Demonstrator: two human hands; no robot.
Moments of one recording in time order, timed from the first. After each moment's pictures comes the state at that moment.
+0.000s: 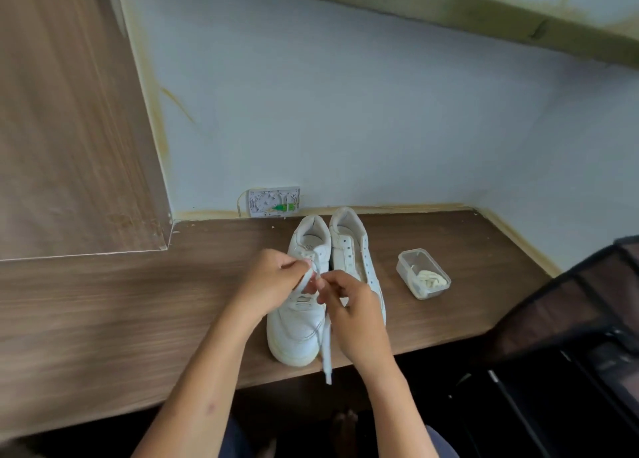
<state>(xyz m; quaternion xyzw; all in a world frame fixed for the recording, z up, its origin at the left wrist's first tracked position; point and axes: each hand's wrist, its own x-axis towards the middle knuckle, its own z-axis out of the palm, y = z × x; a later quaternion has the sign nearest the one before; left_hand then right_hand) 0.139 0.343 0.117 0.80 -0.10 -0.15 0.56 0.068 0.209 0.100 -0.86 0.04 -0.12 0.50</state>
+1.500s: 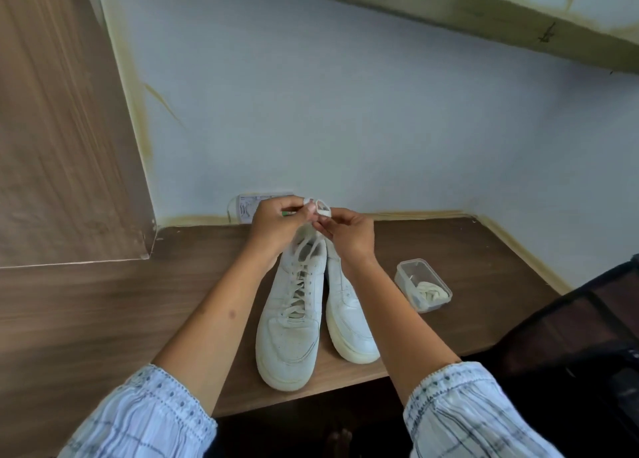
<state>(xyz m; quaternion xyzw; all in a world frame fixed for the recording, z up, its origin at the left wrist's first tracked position) 0.238 0.301 0.119 0.69 -0.12 0.01 0.71 0.213 0.174 0.113 -0.67 0.12 -0.16 0.72</state>
